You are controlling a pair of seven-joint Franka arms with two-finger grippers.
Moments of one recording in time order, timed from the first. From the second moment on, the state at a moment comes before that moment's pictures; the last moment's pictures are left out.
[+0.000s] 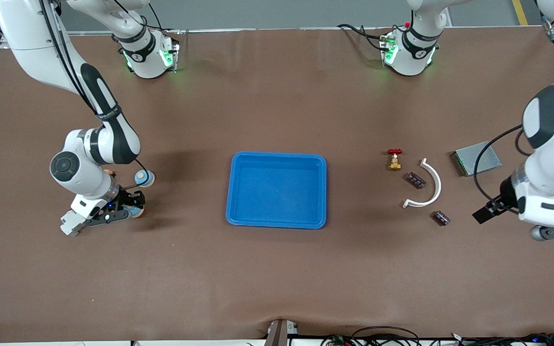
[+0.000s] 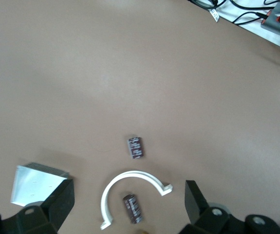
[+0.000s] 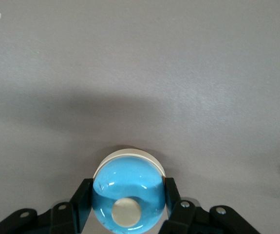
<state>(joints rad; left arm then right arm) 0.23 0.37 -0.37 -1.45 0.29 1.84 -0.66 0.07 0.51 -0.03 -2.02 0.00 2.58 -0.18</state>
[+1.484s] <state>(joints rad) 0.05 -0.04 -0.07 -1.49 0.03 1.42 -0.19 0.06 0.49 -0.02 -2.00 0.00 2.52 -0.18</state>
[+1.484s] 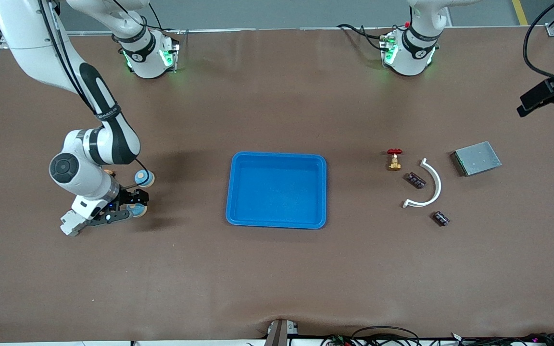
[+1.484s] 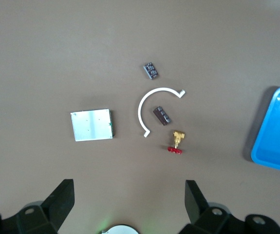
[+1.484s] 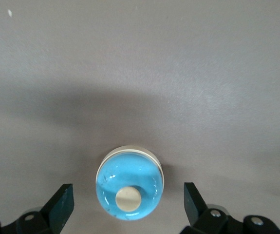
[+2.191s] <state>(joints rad) 0.02 -0.08 -0.09 -1.53 0.03 1.40 -0.13 0.06 0.29 -0.02 -1.70 0.00 1.86 -0.16</state>
